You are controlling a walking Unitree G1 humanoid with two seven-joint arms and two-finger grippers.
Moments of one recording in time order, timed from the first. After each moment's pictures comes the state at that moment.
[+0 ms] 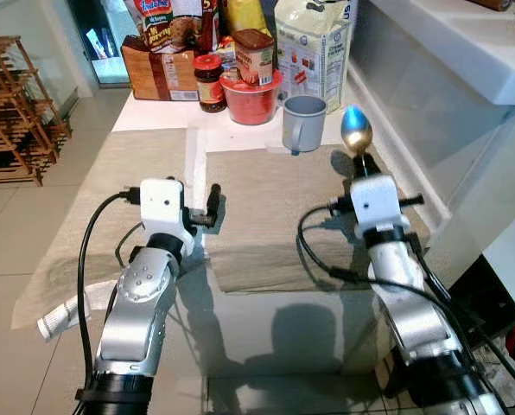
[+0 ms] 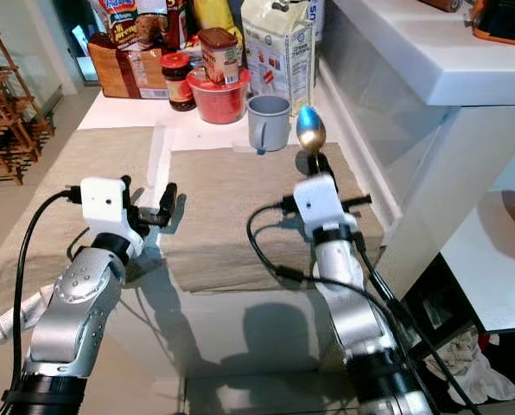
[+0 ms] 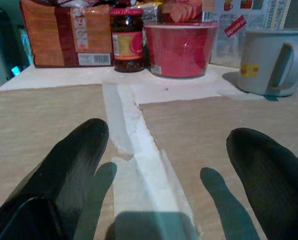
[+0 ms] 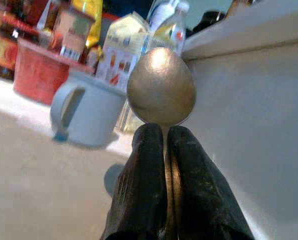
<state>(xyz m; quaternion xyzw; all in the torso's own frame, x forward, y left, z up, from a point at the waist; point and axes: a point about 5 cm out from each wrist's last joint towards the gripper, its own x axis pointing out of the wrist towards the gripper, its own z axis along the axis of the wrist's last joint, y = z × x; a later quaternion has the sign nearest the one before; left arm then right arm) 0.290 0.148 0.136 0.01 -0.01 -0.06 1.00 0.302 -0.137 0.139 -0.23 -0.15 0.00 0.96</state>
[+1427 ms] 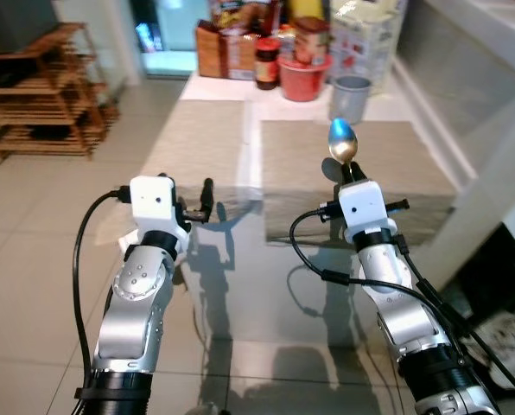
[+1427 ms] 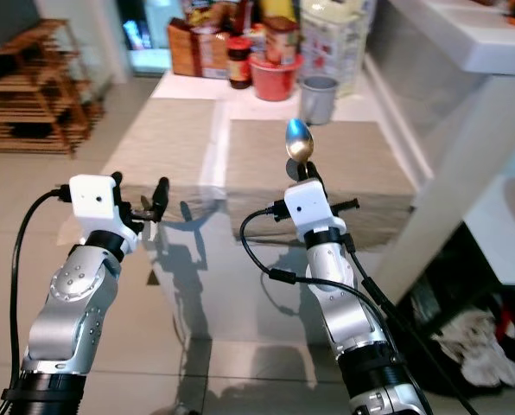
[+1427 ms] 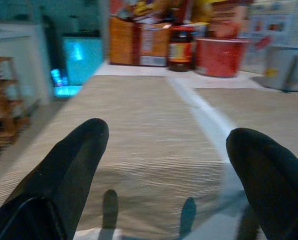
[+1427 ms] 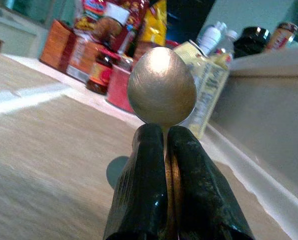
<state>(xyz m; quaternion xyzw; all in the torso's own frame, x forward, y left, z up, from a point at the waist) 0.293 0.148 0.143 -0.01 -0.04 -0.06 1.00 0.311 -0.127 0.130 -0.22 -0.13 0.02 0.97</state>
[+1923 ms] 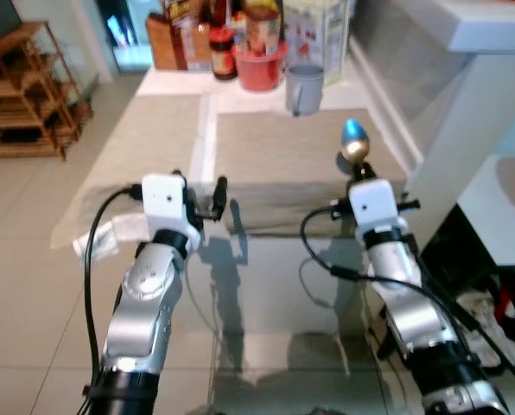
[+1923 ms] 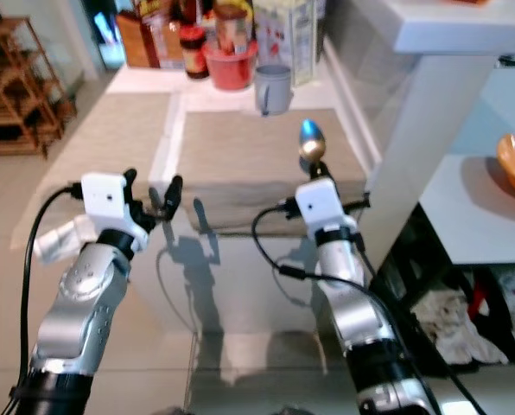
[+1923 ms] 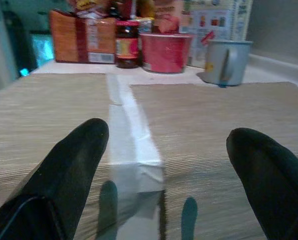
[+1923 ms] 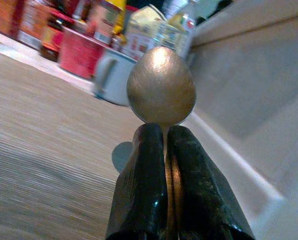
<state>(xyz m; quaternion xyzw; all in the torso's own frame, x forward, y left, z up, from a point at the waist) 0.294 0.140 0.146 -0.02 -0.05 -0.08 1.00 0.316 -0.137 0.129 -0.23 -0.13 0.01 0.97</state>
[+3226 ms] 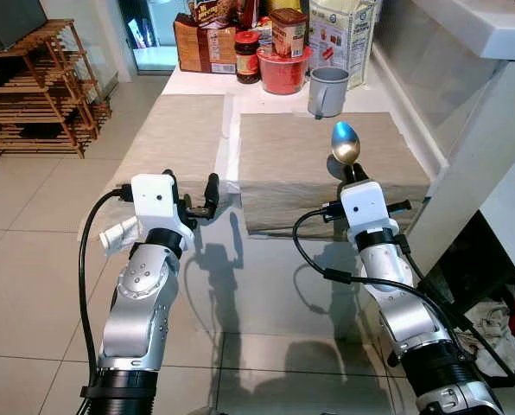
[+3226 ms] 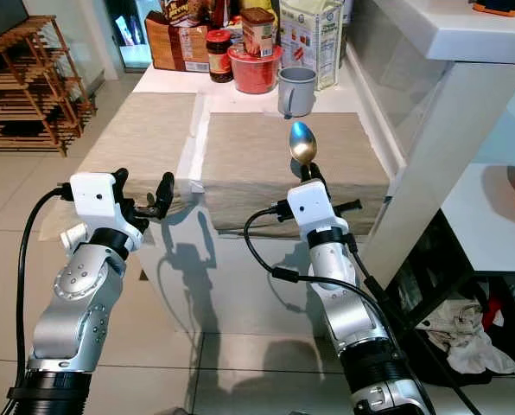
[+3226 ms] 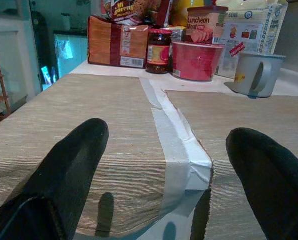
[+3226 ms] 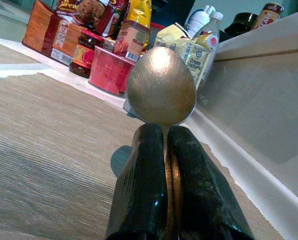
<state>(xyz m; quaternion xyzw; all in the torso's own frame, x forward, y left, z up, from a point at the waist) 0.294 0.146 0.146 -0.04 -0.05 -0.06 1.00 0.315 -0.133 0.127 -0.22 -0.13 0.01 0.97</state>
